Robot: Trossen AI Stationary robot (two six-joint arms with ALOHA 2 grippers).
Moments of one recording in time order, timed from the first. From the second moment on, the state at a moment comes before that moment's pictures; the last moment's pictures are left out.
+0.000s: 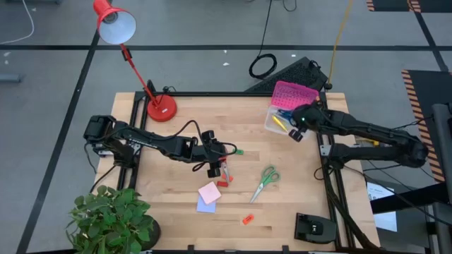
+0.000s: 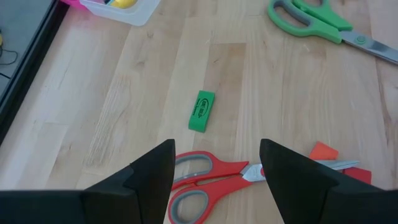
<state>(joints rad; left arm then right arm) -0.11 1.64 1.08 -0.29 -0.34 -0.06 -0.45 0.90 0.66 -0.80 0.42 0.02</state>
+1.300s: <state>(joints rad) -0.11 1.64 1.08 -0.28 -0.34 -0.06 -0.48 0.96 0.71 -0.93 0.47 0.16</state>
